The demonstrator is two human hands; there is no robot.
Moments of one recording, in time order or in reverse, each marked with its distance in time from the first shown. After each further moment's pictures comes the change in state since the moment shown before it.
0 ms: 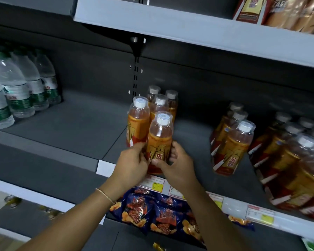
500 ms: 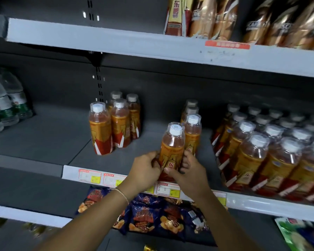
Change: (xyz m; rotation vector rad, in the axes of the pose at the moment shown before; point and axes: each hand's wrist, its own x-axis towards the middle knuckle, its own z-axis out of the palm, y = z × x) left_hand -0.012 0.094 0.106 -0.037 -0.179 0.035; right_hand -0.055 0.050 -0.135 -0.028 0.121 0.047
